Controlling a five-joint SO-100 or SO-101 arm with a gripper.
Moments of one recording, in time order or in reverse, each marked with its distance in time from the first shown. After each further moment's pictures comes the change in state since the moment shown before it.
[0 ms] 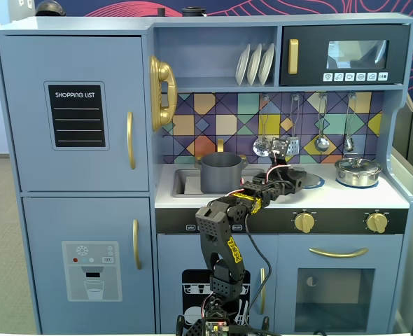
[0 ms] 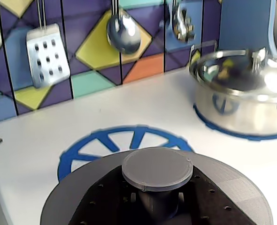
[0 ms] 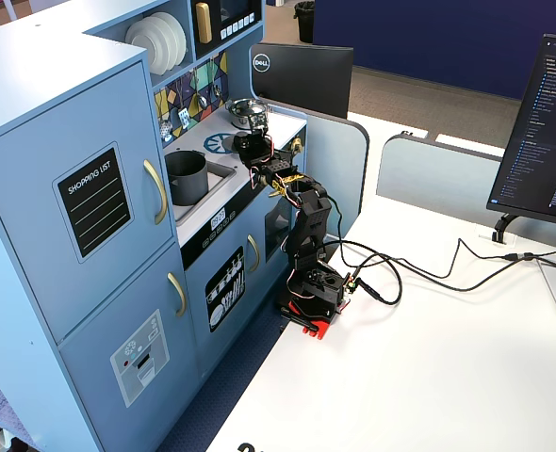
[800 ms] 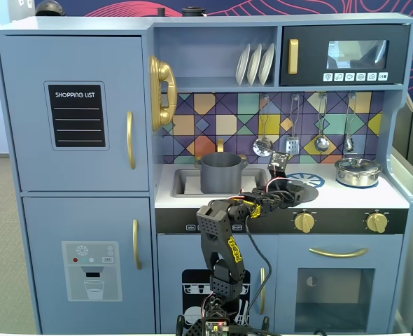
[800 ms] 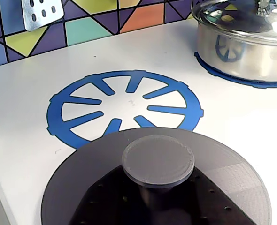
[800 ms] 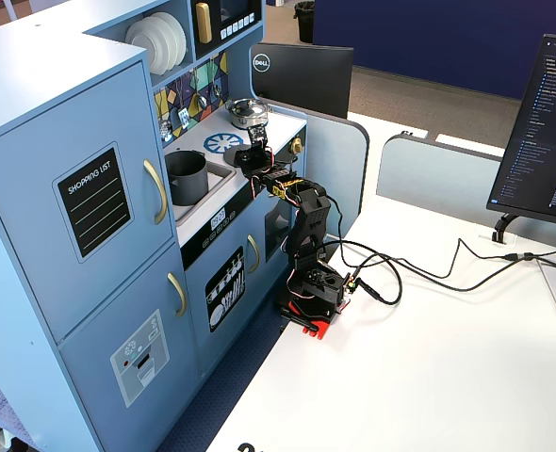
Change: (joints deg) arm 0.0 -1.0 8.0 -4.5 -1.4
